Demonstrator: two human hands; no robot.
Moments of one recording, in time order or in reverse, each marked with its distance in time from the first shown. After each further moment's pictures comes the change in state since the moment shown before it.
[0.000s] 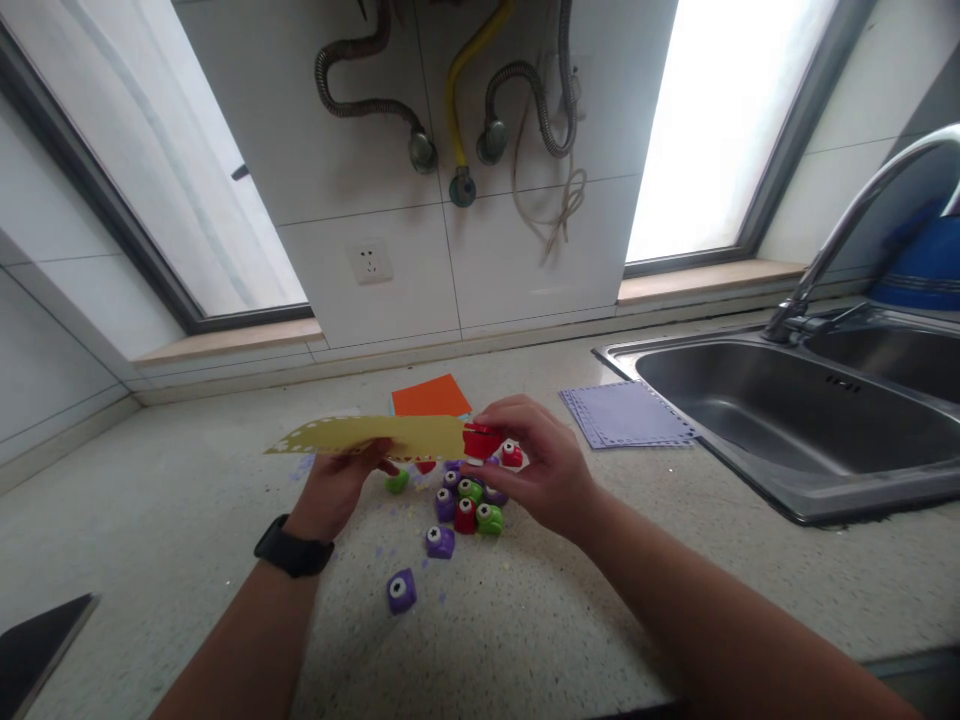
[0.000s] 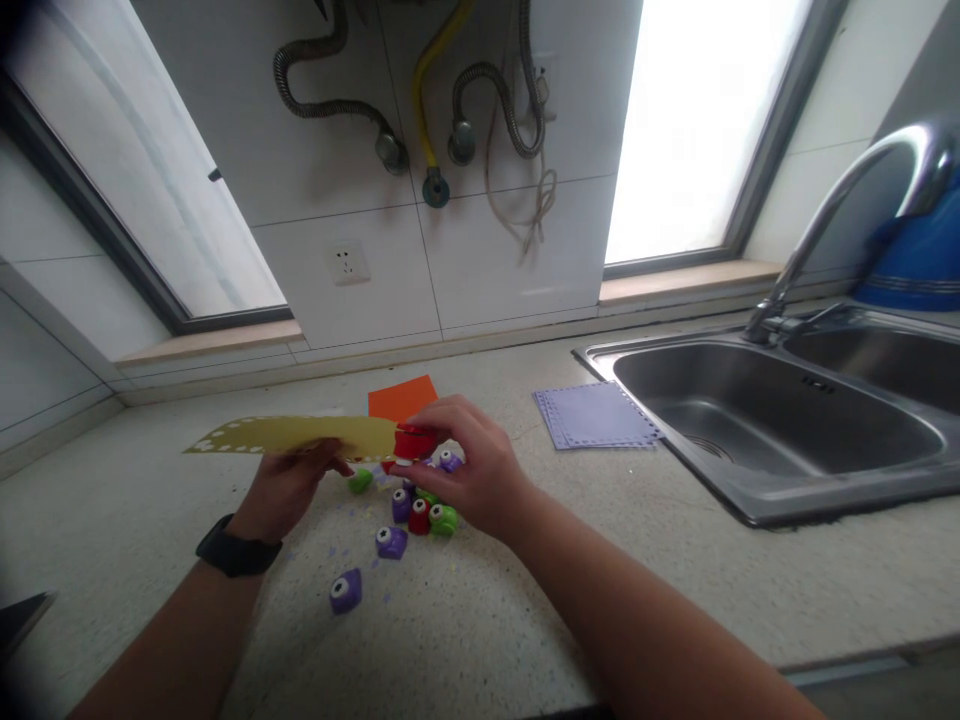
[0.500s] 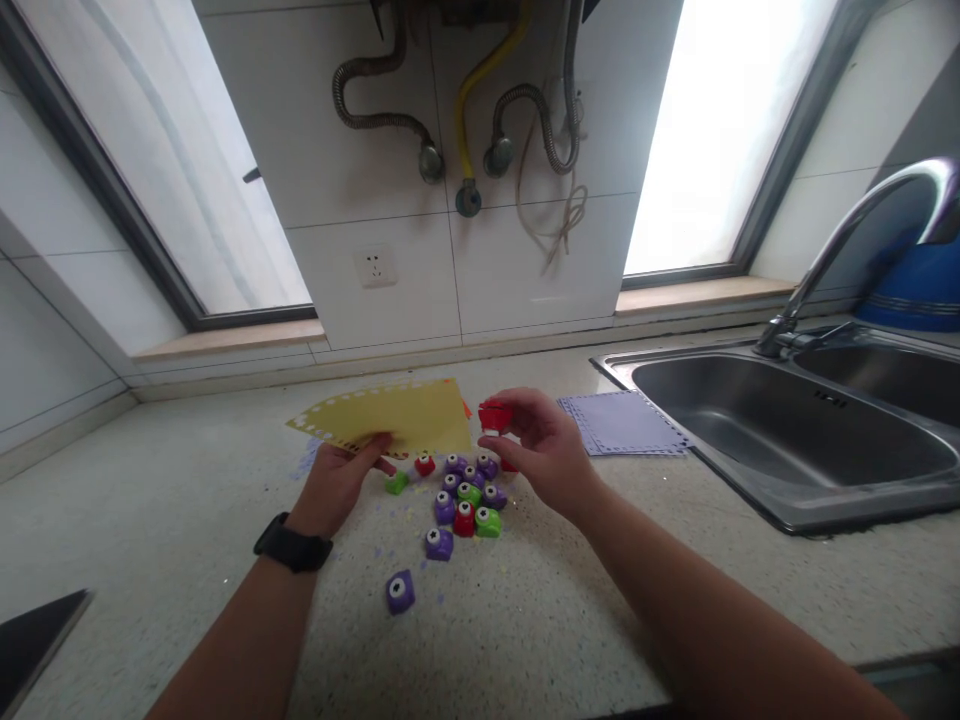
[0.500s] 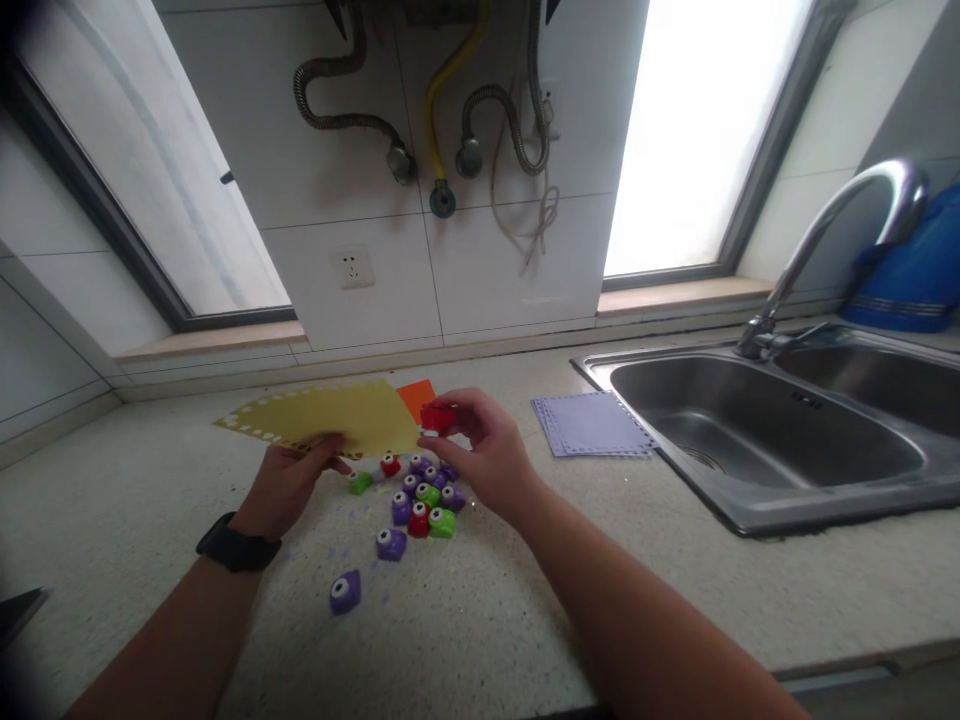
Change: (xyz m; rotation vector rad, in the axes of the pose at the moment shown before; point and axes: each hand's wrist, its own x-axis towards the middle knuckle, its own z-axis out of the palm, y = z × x) left_hand 0.004 0.000 -0.002 0.073 0.053 -0.031; right_hand -0.003 0.023 0.001 0.345 0.106 0.387
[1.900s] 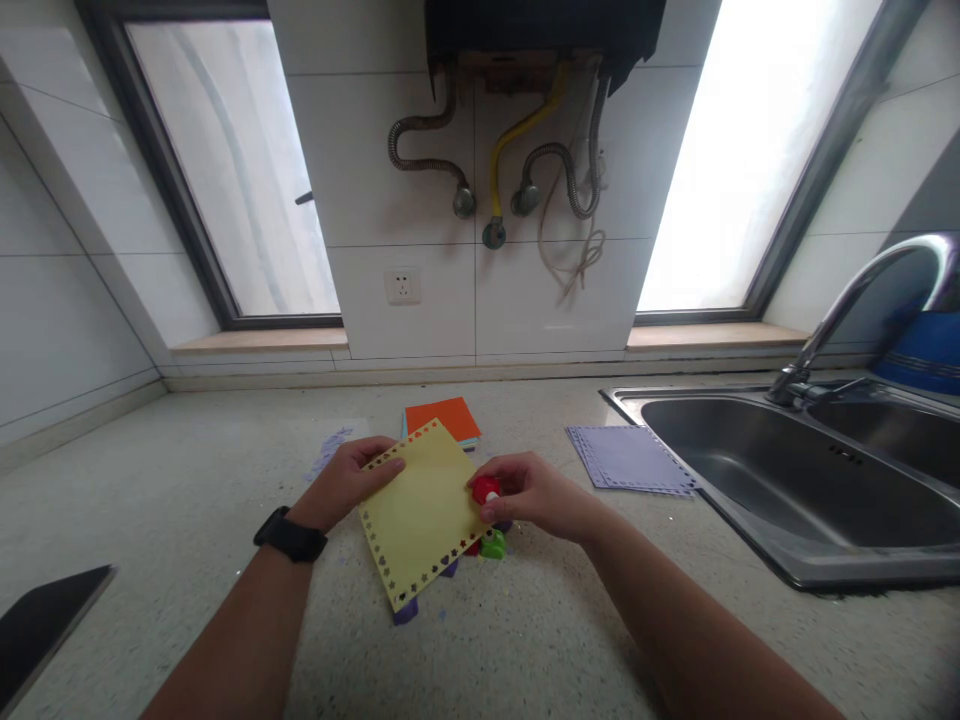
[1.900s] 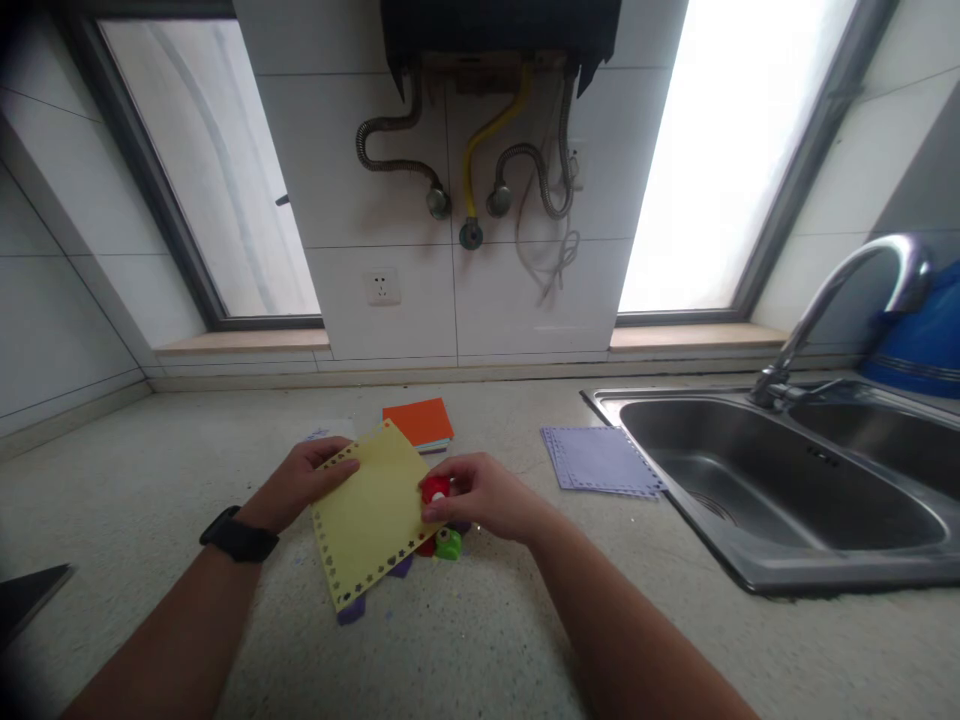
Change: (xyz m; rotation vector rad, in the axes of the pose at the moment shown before) left_hand 0.002 0.021 -0.019 0.092 -0.240 -0.162; right_hand 0.001 0.001 -0.007 -0.001 -0.493 0.617
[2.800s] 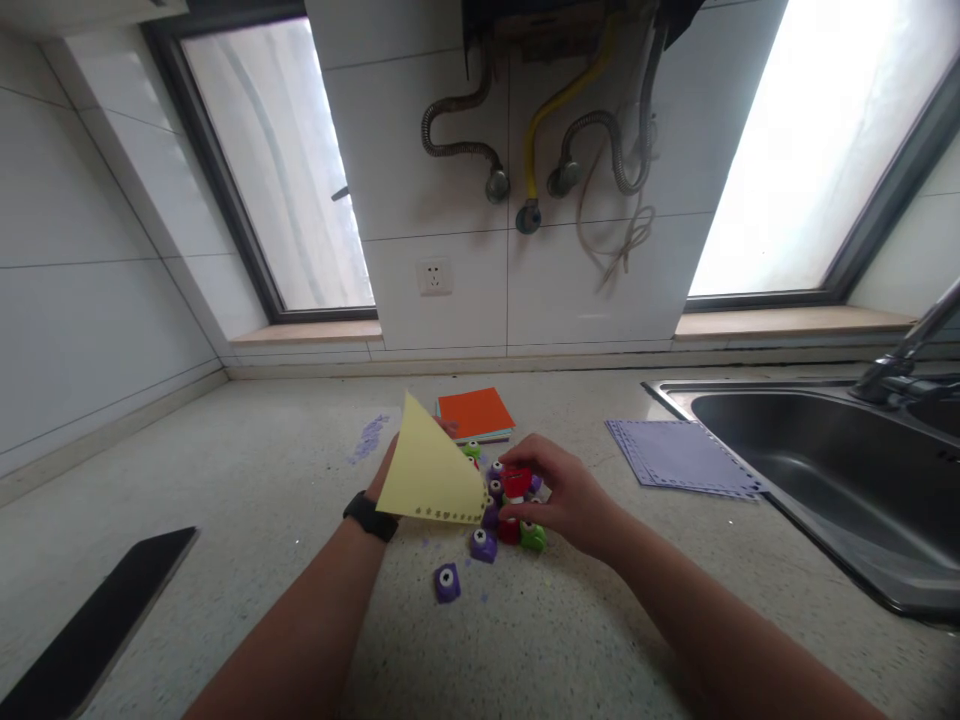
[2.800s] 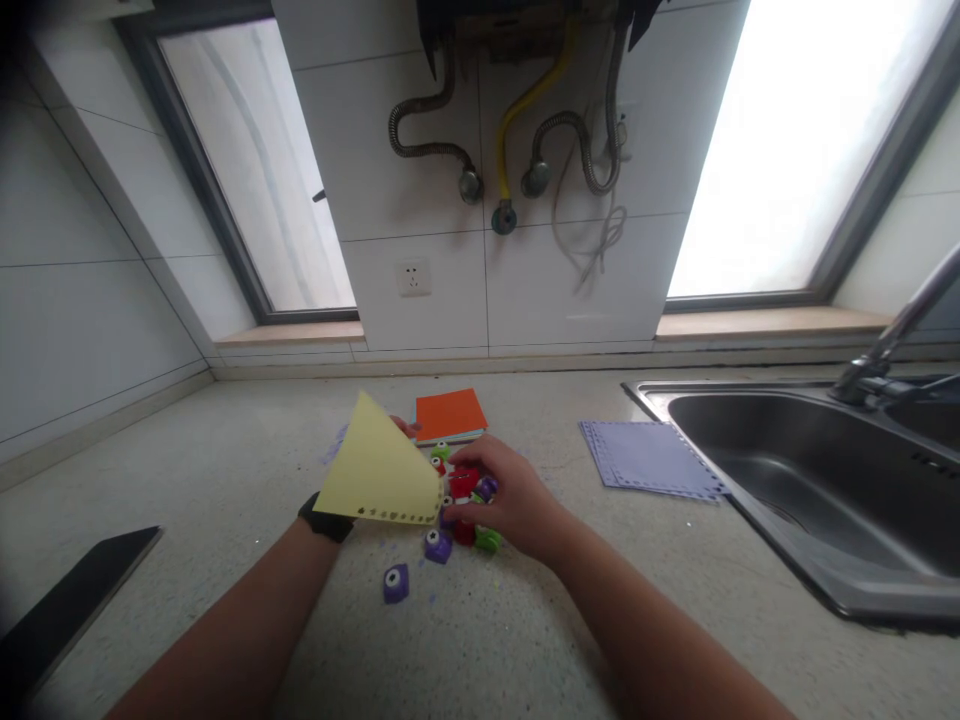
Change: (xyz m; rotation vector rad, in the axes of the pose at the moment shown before) left_hand 0.014 -0.021 0.023 -0.366 0.245 0.037; right_hand 0.005 0.012 0.018 -0.427 0.219 -0.421
